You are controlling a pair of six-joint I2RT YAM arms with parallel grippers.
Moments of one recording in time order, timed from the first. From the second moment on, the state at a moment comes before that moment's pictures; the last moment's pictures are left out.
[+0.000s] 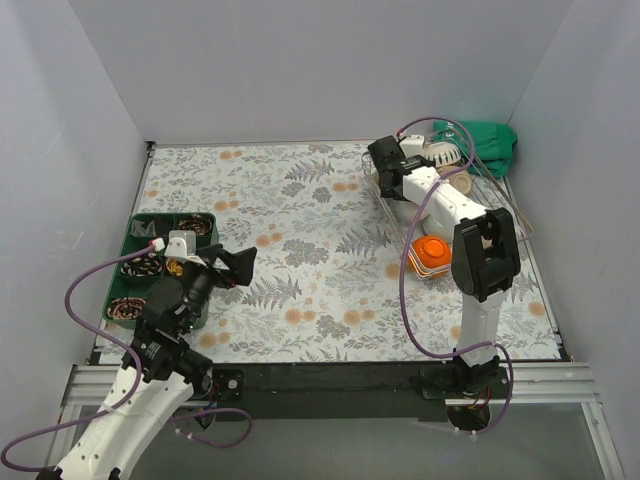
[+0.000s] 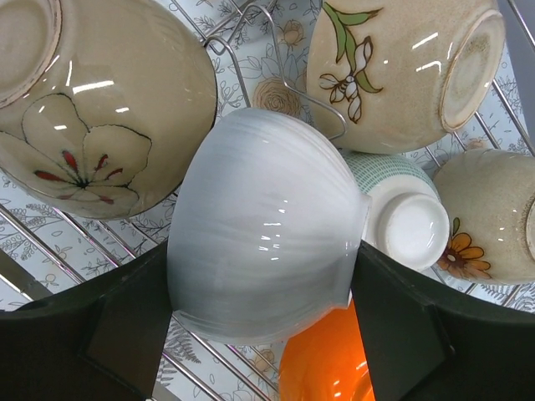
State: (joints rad) left arm -0.48 0.30 0.46 -0.14 -0.13 -0.40; right arm 0.45 1.98 1.67 -0.75 0.71 0.49
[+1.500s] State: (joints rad) left arm -0.48 0.75 0.60 -0.09 0.05 -0.57; right arm 0.46 1.30 1.15 -0.34 0.28 0.31
